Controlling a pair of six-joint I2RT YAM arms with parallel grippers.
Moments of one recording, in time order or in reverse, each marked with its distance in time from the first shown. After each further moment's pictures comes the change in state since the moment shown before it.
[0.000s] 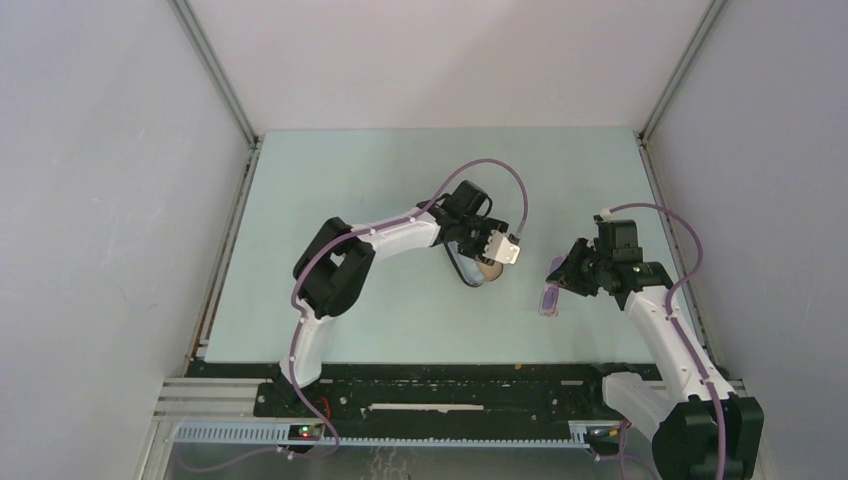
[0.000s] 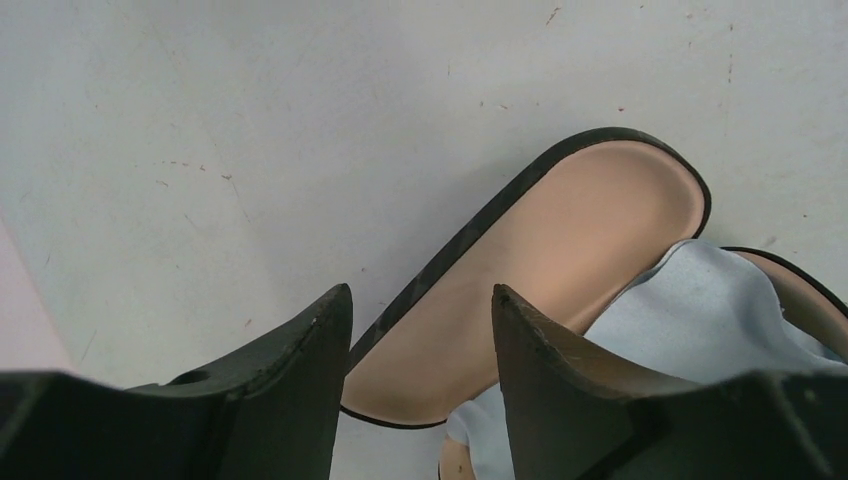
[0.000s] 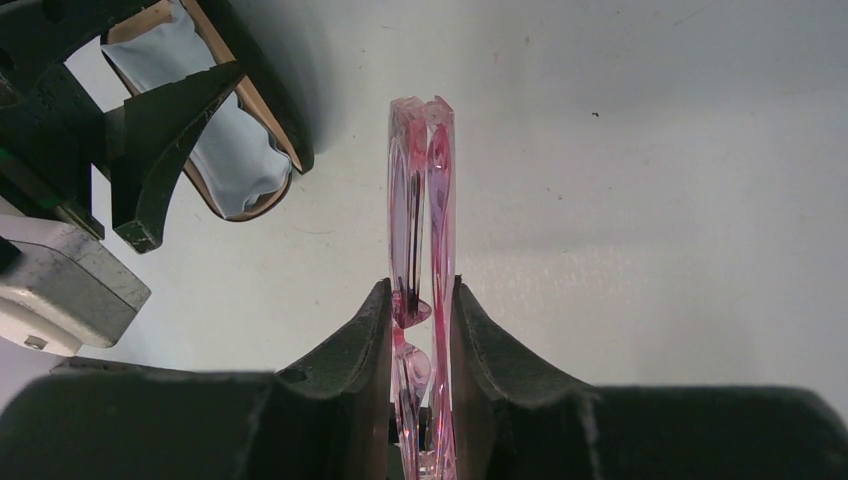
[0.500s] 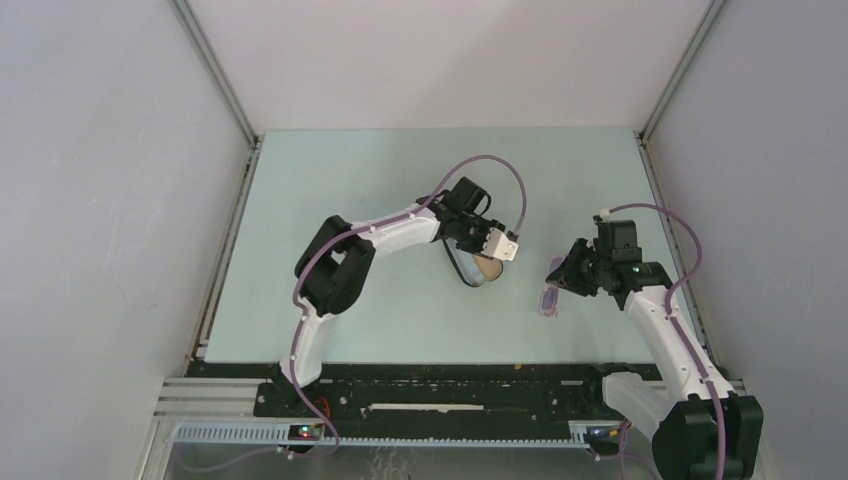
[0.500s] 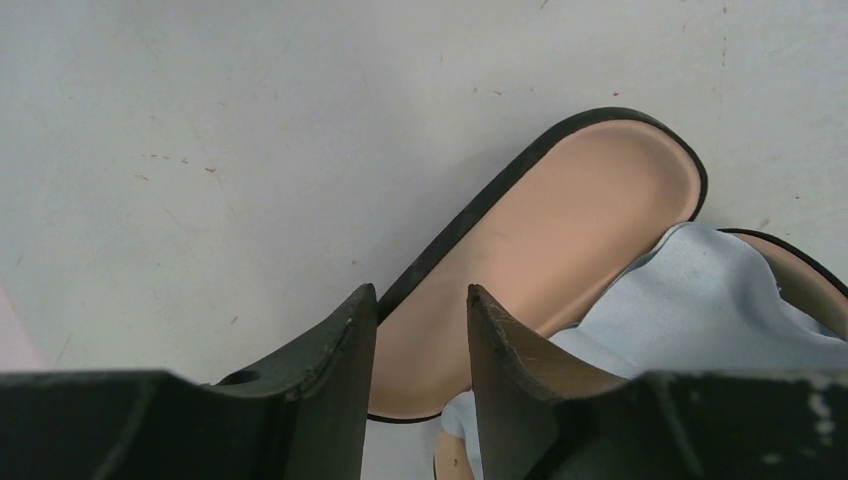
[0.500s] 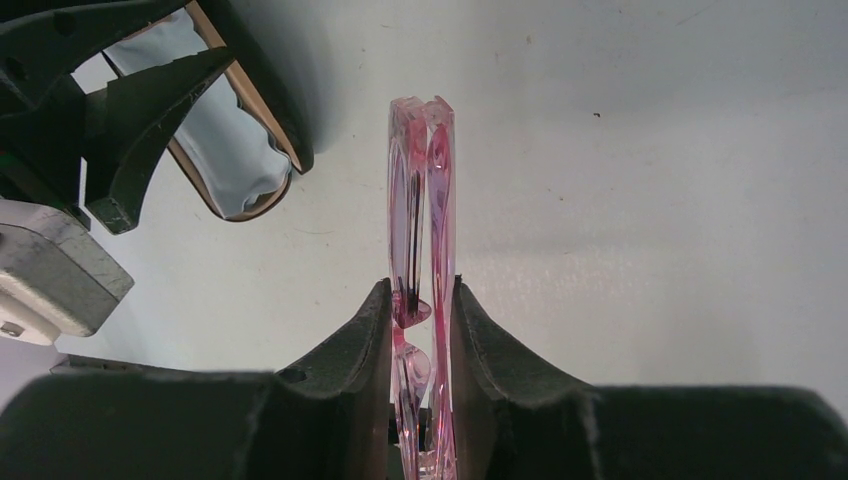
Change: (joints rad) left arm 0.014 0.025 0.050 -0.061 0.028 0.003; right arm 0.000 0.005 -0.005 0.007 -0.003 0.000
